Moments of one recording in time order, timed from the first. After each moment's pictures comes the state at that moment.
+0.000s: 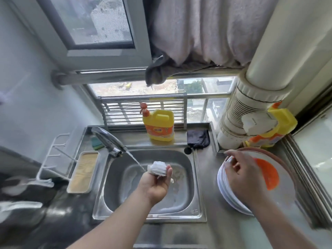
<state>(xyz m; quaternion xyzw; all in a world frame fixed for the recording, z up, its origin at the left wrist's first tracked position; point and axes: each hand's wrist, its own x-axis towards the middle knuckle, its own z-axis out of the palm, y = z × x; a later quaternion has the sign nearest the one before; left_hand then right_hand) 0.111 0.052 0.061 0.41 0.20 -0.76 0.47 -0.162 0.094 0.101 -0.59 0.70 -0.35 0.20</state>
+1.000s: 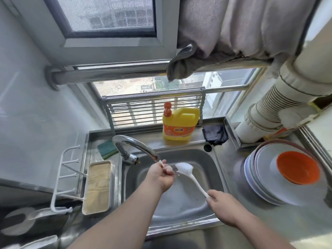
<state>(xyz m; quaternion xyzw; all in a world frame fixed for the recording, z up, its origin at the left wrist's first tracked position) 0.227 -0.040 -0.001 0.48 0.19 -0.77 0.37 0.010 0.099 0.008 -0.51 0.74 0.05 0.42</state>
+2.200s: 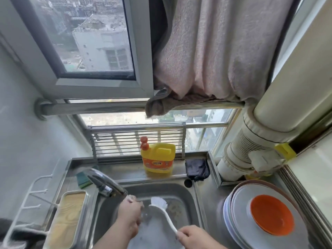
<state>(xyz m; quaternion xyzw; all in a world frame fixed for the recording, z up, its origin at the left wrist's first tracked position) 0.196 -0.020 0.007 0.71 -0.13 -0.60 0.35 -0.029 0.053 0.026 -0.55 0.66 0.00 0.52</state>
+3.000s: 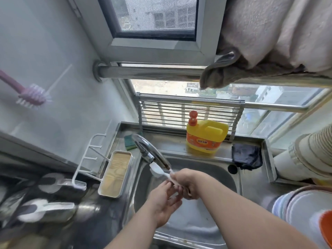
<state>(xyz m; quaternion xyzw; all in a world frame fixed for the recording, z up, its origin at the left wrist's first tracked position) 0.228 0.027 0.012 0.61 0.02 -0.70 0.37 0.126 -0.071 0.011 -0.31 0.60 0.14 0.72</state>
